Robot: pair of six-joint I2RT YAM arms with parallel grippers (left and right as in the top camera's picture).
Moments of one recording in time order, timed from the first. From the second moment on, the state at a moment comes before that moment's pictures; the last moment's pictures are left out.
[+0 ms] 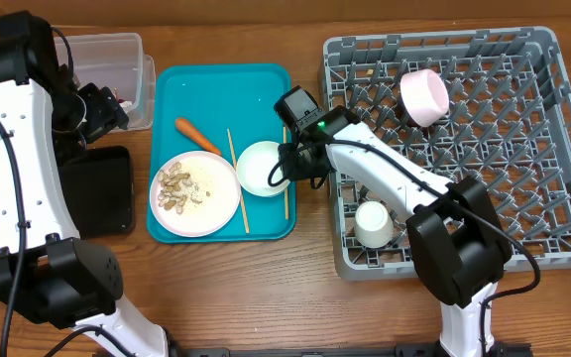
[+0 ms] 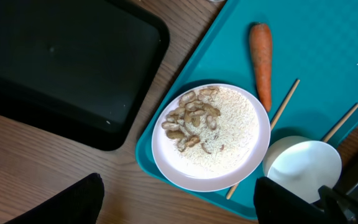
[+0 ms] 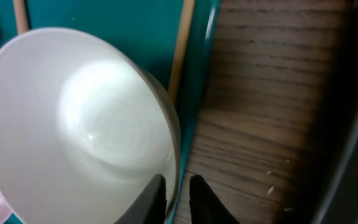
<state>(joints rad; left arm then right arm) 0.27 1.89 2.03 -1.57 0.09 -0.36 0.62 2.07 1.60 -0.83 -0.08 0.44</state>
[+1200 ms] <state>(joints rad) 0.27 1.89 2.03 -1.56 0.09 -0.36 0.29 1.48 1.60 -1.03 0.72 0.32</state>
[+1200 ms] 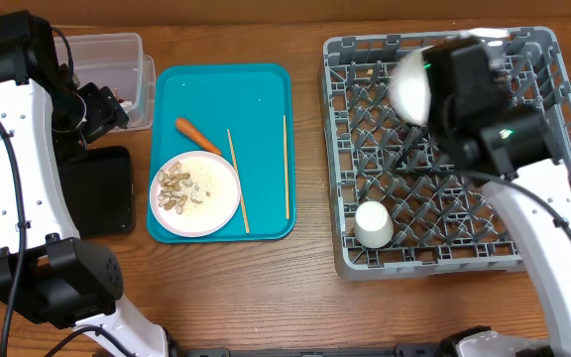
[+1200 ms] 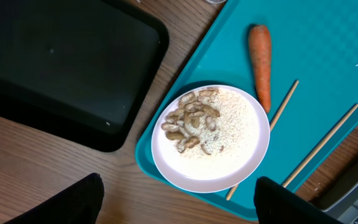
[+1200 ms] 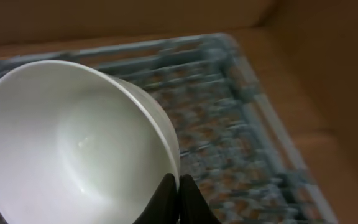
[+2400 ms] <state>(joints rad) 0.27 1.89 2.03 -1.55 0.09 -0.36 0.00 1.96 1.51 -0.94 1.26 0.45</state>
